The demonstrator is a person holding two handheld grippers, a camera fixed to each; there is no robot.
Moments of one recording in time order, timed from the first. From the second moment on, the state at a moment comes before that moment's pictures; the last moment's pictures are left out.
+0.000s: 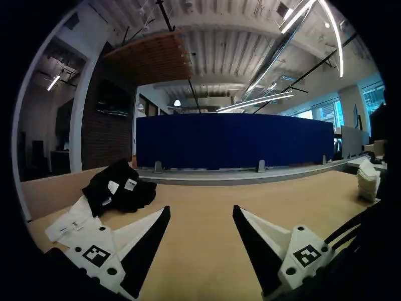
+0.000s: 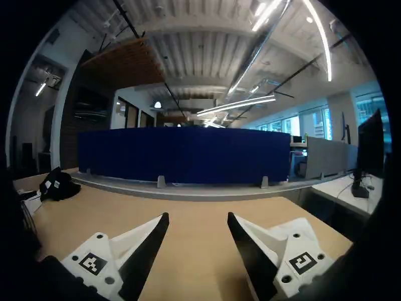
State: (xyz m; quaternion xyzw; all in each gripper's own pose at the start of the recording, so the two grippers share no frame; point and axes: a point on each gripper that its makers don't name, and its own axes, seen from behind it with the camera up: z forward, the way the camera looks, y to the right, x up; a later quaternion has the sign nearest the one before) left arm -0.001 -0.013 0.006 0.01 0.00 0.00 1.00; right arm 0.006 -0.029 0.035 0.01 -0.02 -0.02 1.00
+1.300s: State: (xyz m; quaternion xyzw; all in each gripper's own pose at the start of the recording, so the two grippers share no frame) left arm -0.002 -0.012 0.006 0.01 0.00 0.00 1.00; right arm -0.057 0.000 0.009 0.01 0.00 -0.01 1.00
